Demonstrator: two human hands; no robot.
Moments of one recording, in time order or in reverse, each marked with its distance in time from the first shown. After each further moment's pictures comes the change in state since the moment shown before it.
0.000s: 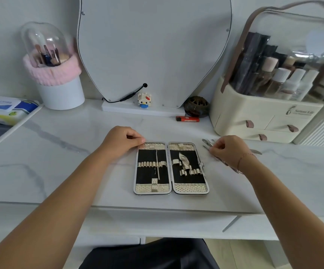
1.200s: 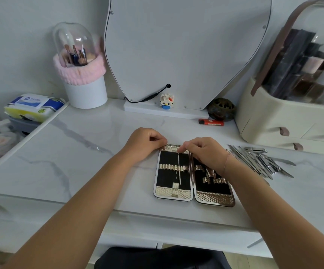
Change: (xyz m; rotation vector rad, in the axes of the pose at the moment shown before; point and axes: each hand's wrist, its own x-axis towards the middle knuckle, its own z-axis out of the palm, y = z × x) left_hand 0.004 -0.003 0.001 0.034 -0.003 -0.009; right_hand 0.005 -0.097 0.048 0.437 -0.292 -0.271
